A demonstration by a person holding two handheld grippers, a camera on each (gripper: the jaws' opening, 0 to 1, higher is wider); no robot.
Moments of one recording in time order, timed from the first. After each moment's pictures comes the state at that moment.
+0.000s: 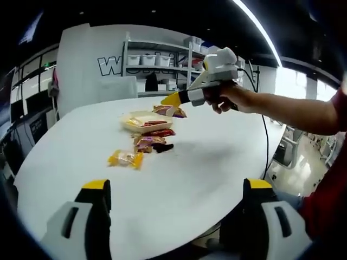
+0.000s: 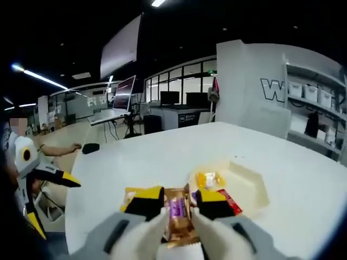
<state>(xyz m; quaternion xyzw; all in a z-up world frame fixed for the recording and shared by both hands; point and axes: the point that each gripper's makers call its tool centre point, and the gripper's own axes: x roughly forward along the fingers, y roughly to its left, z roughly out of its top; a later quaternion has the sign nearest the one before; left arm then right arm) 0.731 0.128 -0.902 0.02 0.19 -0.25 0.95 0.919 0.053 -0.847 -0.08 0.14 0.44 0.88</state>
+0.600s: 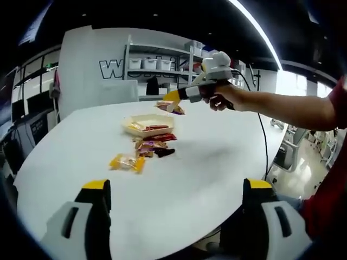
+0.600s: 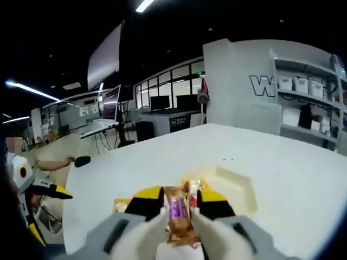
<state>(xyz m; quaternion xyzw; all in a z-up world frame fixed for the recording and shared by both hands) 0.733 0.129 -0.899 0.01 0.19 -0.24 0.95 0.953 0.036 -0.833 -0.04 0.15 0.41 0.90</state>
